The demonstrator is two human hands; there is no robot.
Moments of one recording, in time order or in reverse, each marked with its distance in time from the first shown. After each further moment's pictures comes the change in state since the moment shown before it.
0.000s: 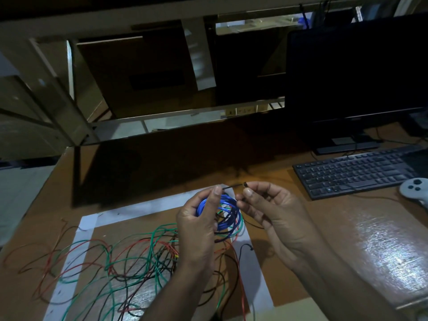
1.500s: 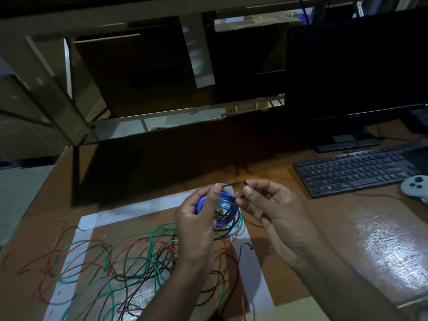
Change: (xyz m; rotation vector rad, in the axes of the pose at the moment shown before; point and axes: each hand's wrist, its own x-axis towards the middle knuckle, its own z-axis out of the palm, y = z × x) left_hand 0.006 -0.004 -0.002 0.032 -0.003 0.019; right_hand 0.003 0.000 -0.001 -0.003 -0.002 -0.016
